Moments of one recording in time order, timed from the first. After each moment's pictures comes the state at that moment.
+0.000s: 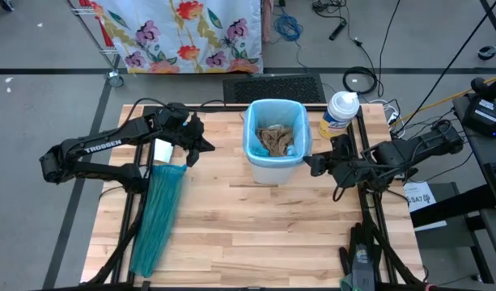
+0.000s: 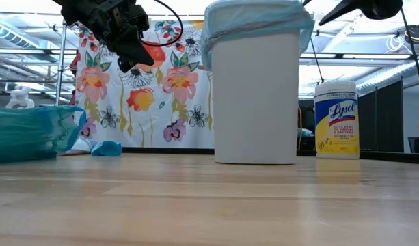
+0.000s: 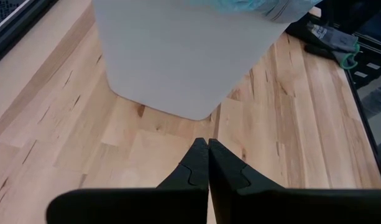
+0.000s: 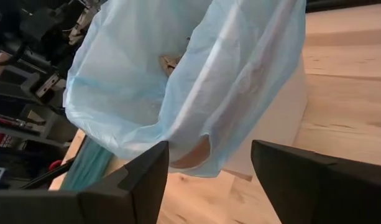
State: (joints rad) left arm 0.49 1.04 0.84 -0.48 0.45 0.01; right arm 0.37 1.06 1.15 -0.98 0.73 1.50
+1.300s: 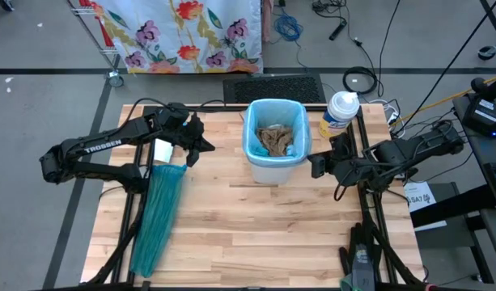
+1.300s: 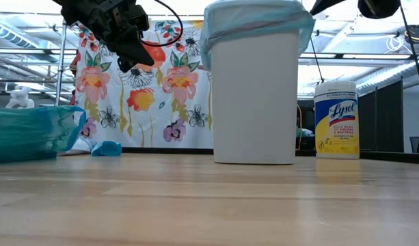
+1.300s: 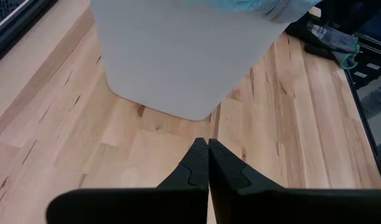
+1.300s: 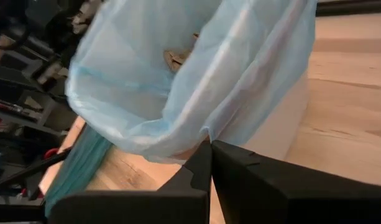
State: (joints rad) left arm 0.49 1.04 0.84 -0.48 0.45 0.01; right arm 0.37 1.05 1.15 -0.96 0.71 1.41
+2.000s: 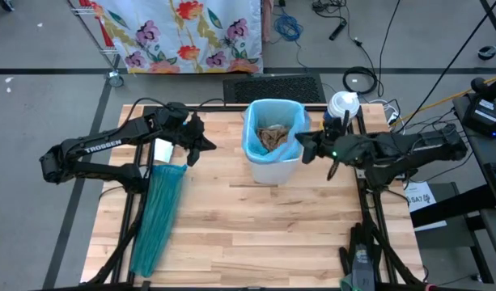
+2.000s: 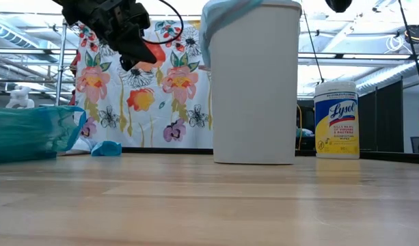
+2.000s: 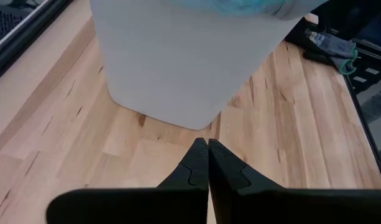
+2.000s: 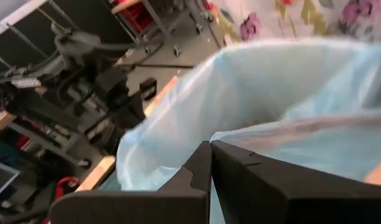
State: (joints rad) left arm 0.49 1.04 0.84 -0.45 0.45 0.01; right arm 0.18 1.06 1.15 -0.54 0.72 0.92
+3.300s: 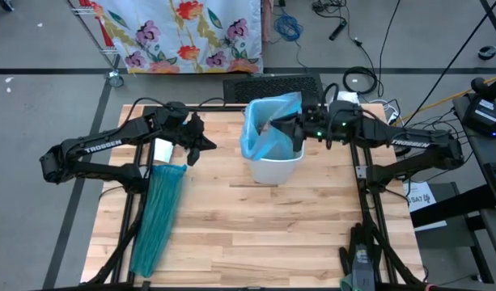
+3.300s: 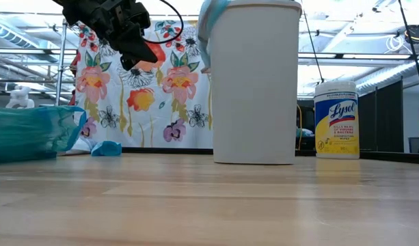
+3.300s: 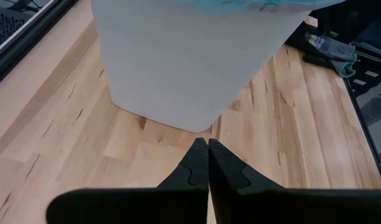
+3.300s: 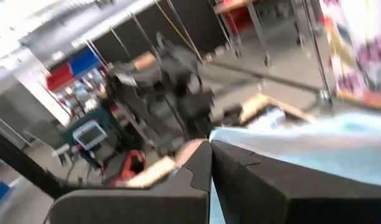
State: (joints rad) left arm 0.49 1.04 0.84 -0.43 0.46 0.01; right arm -0.15 1.16 1.16 -0.10 0.07 0.55
